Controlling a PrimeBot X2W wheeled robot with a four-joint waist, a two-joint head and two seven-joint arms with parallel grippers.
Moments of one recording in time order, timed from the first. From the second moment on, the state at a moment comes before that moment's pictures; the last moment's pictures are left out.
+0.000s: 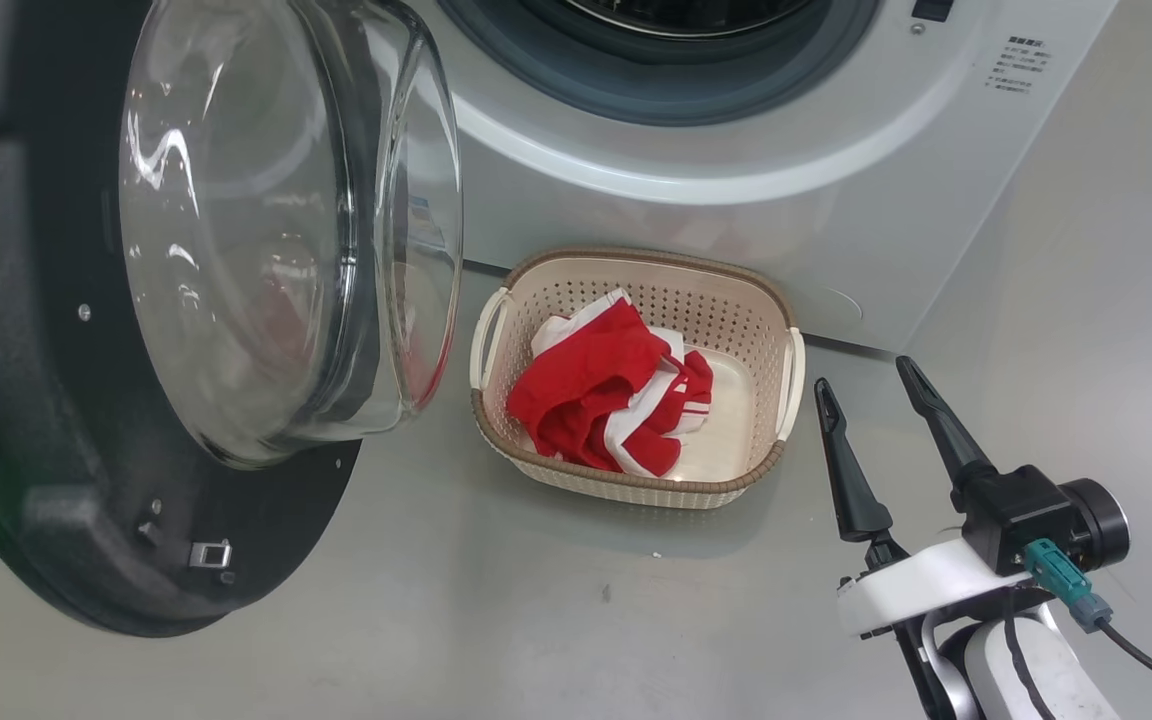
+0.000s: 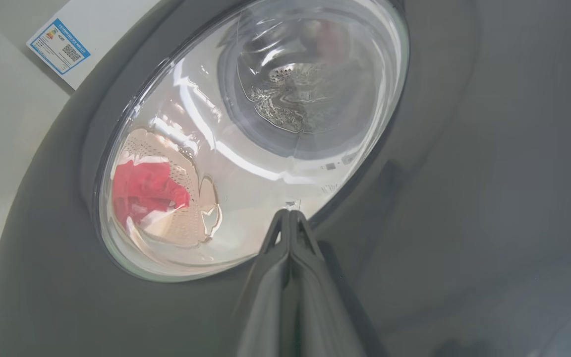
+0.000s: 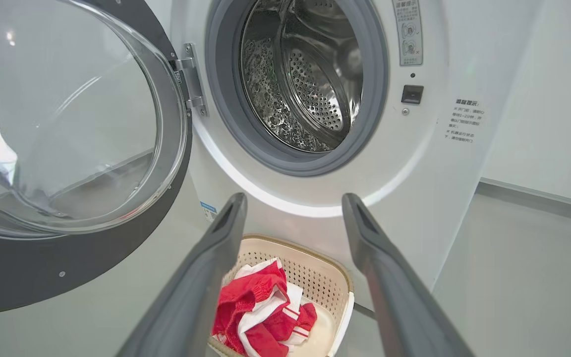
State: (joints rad) left arm -0.31 0.42 0.16 0.19 -1.83 -0.12 0.93; right arm -0.05 -0.12 0.30 -0.02 0.20 -0.07 -0.17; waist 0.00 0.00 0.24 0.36
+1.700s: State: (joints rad) left arm -0.42 0.29 0.12 -0.03 -1.84 -0.02 0.87; right arm -0.13 -0.06 0.35 0.04 0.25 -0.08 -0.24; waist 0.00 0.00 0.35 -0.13
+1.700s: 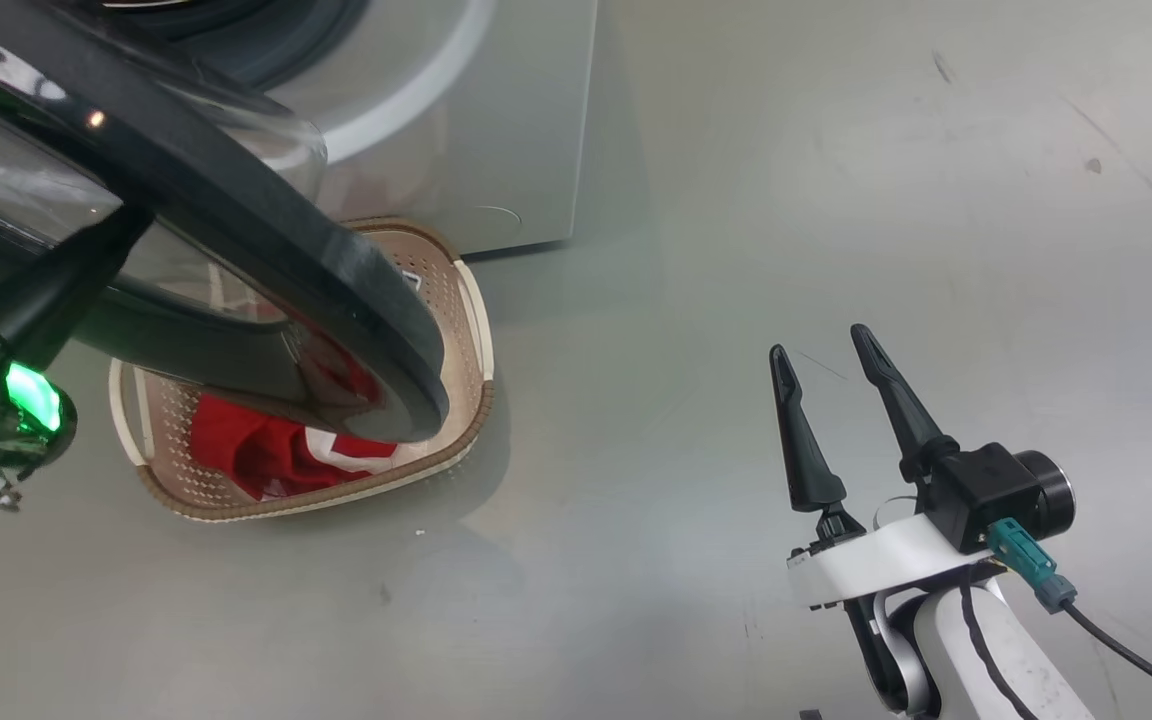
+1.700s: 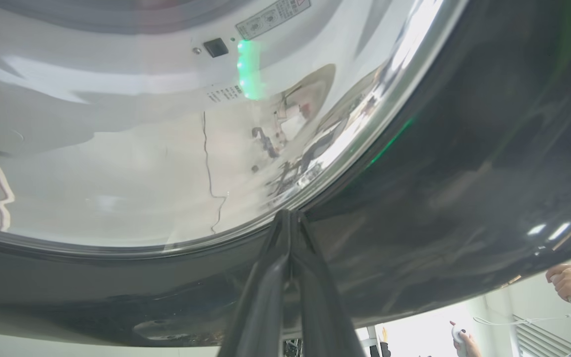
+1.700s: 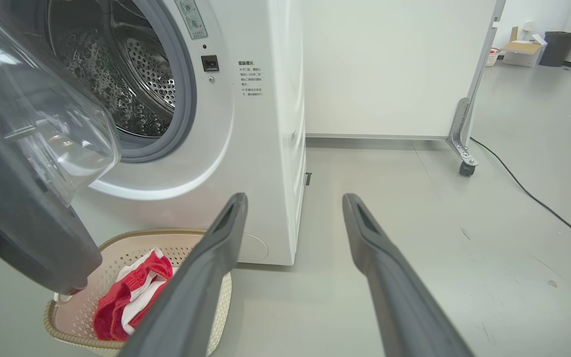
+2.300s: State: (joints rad) left arm -0.66 0.28 0.16 0.08 -1.78 0.00 0.73; right arm -0.20 -0.06 0.38 0.04 0.27 -0.09 -0.25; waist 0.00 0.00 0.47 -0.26
